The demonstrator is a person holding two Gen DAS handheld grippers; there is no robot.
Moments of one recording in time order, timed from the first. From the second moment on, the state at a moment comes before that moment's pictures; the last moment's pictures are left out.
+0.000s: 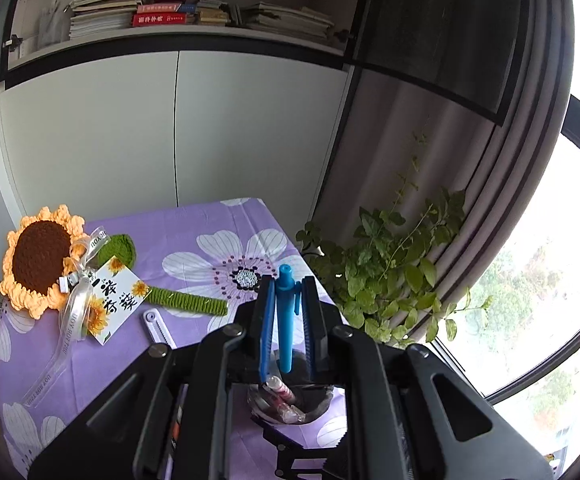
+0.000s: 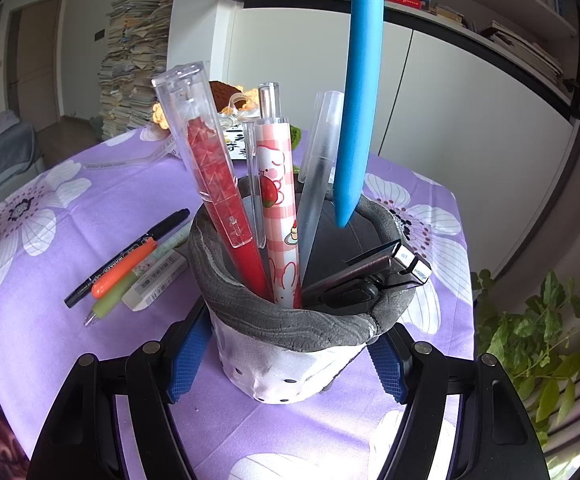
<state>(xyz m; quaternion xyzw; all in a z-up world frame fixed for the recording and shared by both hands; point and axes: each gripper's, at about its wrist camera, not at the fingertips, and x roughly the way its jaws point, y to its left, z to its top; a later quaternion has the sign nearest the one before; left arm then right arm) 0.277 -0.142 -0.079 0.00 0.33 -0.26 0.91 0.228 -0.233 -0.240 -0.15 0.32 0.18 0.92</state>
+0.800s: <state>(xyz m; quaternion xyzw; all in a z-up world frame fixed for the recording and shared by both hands) 0.289 -0.145 -0.118 0.00 0.41 -0.27 0.87 0.228 -0.233 -0.240 -0.15 0.32 0.18 0.92</state>
